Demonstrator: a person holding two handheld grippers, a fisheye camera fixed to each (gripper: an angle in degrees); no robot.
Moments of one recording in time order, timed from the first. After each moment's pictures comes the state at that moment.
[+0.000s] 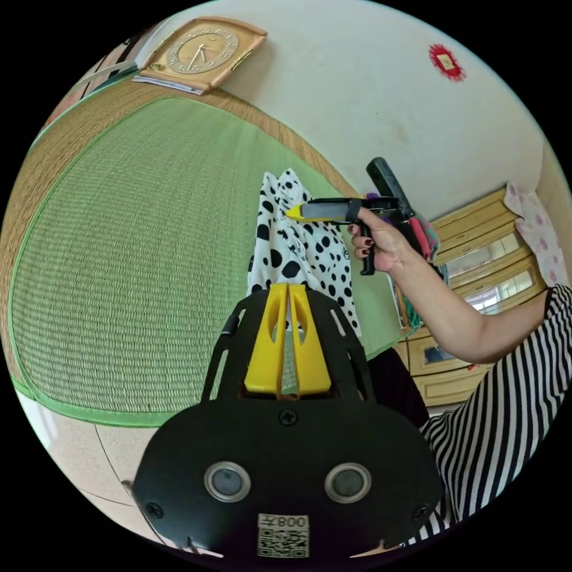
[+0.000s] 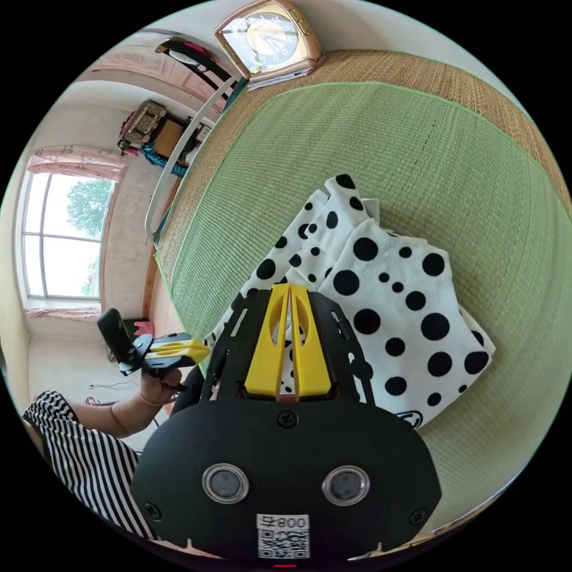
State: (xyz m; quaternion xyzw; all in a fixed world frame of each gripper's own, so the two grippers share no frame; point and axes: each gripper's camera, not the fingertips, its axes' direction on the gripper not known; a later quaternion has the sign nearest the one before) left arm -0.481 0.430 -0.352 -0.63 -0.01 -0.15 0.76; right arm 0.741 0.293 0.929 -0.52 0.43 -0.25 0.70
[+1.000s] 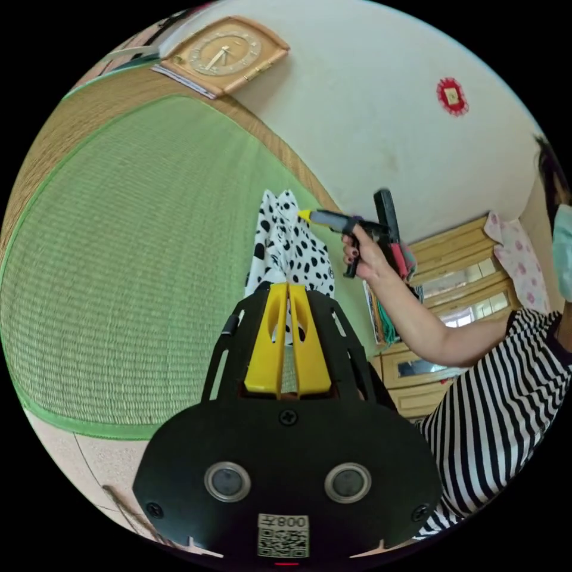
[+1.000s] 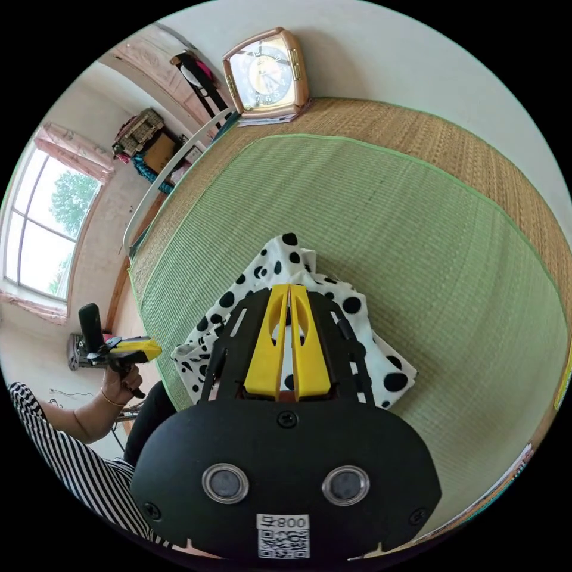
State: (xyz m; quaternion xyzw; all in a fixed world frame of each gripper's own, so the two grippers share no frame) left arm -0.493 0.415 -0.334 -0.63 0.01 -0.21 0.75; right arm 0.769 0.302 0.940 -0.46 0.44 -0.35 0.69
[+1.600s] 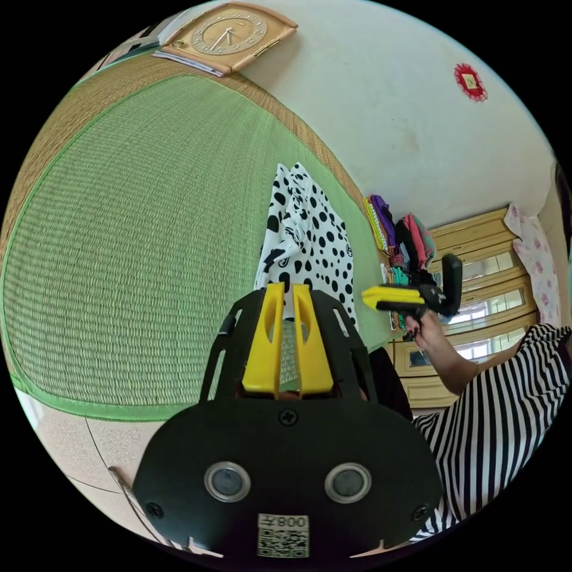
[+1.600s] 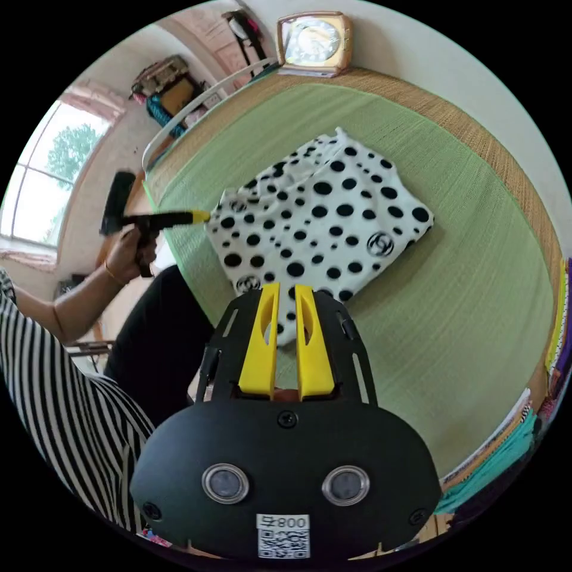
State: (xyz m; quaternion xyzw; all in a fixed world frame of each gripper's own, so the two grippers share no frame) left arm -0.476 0.435 -0.334 -0.66 -0.03 -0.20 0.73; right arm 0.751 0.469 0.787 -0.53 0.48 -0.38 0.59
